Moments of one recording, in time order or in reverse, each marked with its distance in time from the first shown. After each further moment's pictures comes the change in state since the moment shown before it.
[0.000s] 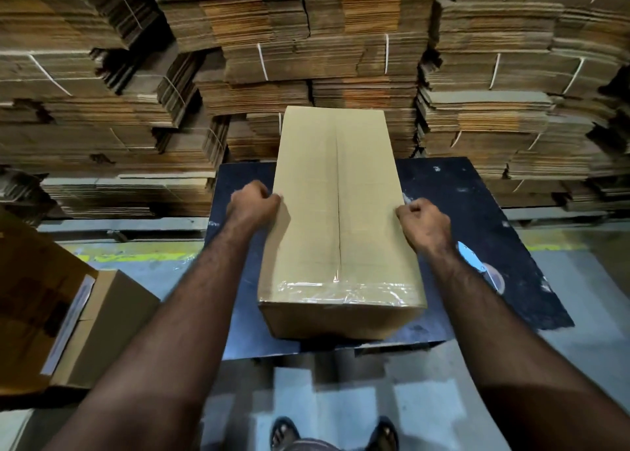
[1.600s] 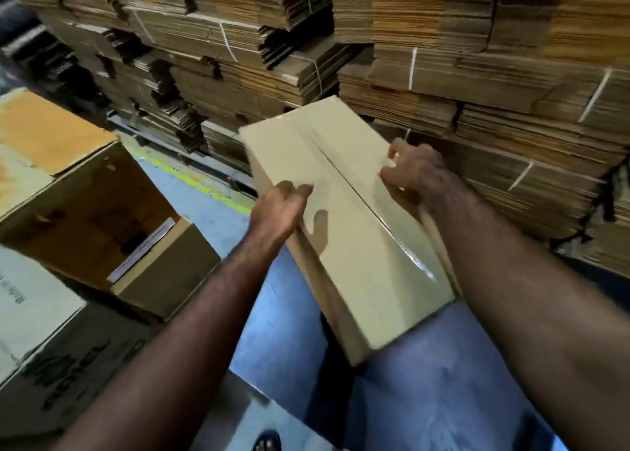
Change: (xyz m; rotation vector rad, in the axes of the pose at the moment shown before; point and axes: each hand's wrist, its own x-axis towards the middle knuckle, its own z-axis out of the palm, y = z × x) left_hand 0.028 0.026 -0.016 -0.416 0.358 -0.317; right_hand 0.189 -0.223 0.118 -0.550 -0.472 -0.718
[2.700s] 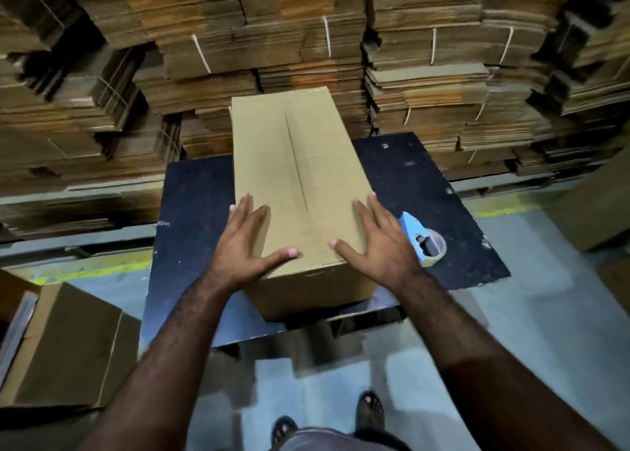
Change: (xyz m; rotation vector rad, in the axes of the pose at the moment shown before) left_hand -0.150 -0.089 0.000 0.409 -0.612 0.748; right_hand -0.402 0.057 0.129 0.213 0.309 0.355
